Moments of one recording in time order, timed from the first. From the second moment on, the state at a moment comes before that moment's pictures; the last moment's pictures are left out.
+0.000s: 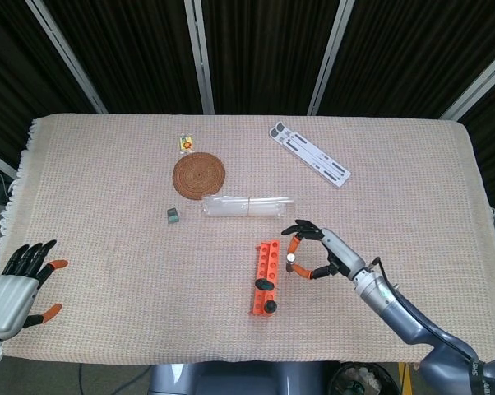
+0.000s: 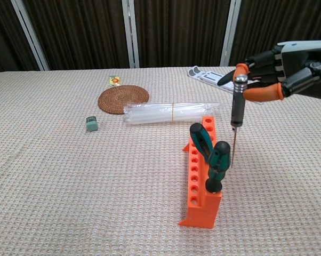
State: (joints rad) left arm -0.11 -0.97 0.06 -1.86 1.57 1.38 0.21; right arm 0.60 -1.13 0.23 -1.84 -1.42 0.77 0.91
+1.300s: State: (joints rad) left arm -0.11 -1.00 0.03 -1.86 1.60 1.44 0.23; right arm 0.75 -1.11 0.24 -1.77 -1.49 0.75 1.18
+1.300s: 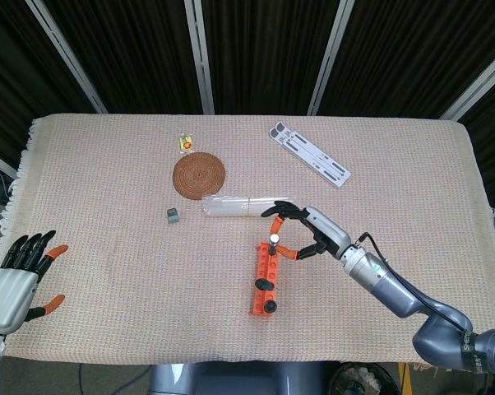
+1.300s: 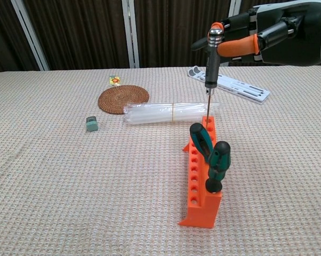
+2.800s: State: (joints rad) left arm -0.12 -0.99 0.03 -1.88 1.59 1.42 0.23; right arm 0.78 -1.06 0.18 -1.78 -1.52 0.77 1.23
